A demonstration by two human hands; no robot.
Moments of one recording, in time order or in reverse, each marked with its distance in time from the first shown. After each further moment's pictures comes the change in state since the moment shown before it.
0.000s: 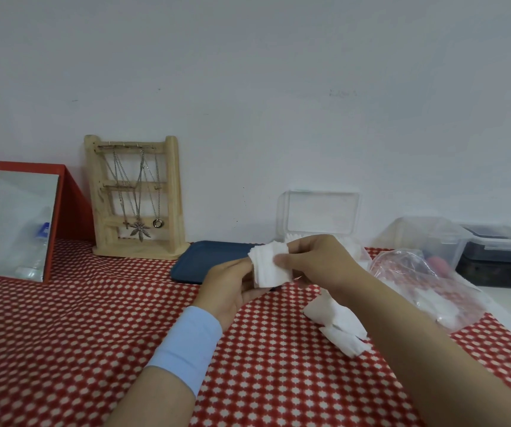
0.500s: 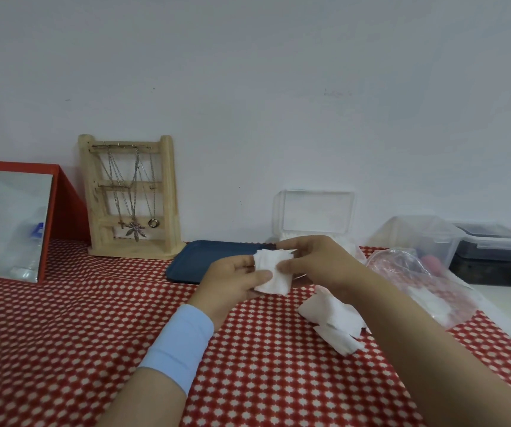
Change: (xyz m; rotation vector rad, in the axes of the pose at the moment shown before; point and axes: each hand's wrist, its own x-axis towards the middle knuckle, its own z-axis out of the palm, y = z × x) left_hand -0.003 0.003 0.002 0.328 -0.098 0.087; right_hand 0.002 0.004 -0.012 0.036 -0.121 0.026
